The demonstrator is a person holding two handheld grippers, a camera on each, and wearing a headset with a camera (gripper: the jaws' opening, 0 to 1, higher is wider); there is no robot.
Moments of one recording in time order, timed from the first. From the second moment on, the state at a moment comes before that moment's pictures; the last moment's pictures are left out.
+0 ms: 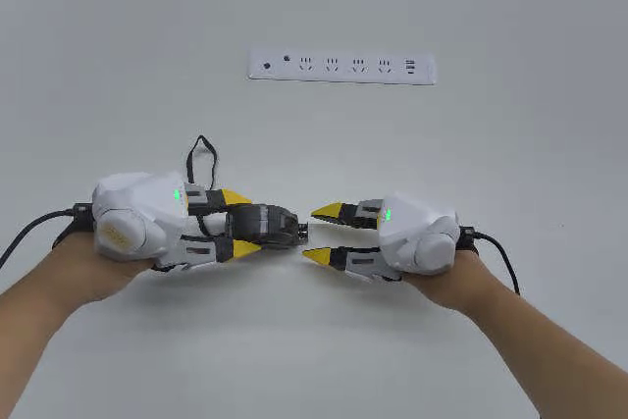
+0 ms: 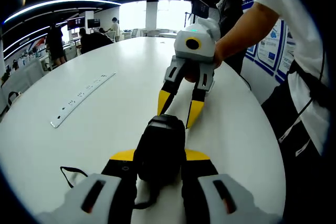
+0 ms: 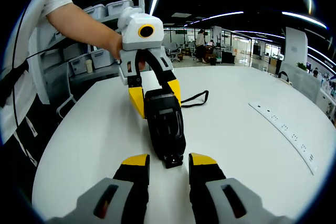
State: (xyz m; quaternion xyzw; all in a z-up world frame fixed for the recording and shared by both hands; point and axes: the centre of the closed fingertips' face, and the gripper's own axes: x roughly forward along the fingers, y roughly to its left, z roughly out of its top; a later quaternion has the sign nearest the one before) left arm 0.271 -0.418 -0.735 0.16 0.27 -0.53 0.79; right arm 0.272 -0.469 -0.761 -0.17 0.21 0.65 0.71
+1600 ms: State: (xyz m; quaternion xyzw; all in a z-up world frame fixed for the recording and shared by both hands) left arm 0.270 -0.418 -0.735 0.16 0.27 -0.54 0.78; right arm 0.276 -0.465 -0.781 -0.19 0.20 0.66 0.69
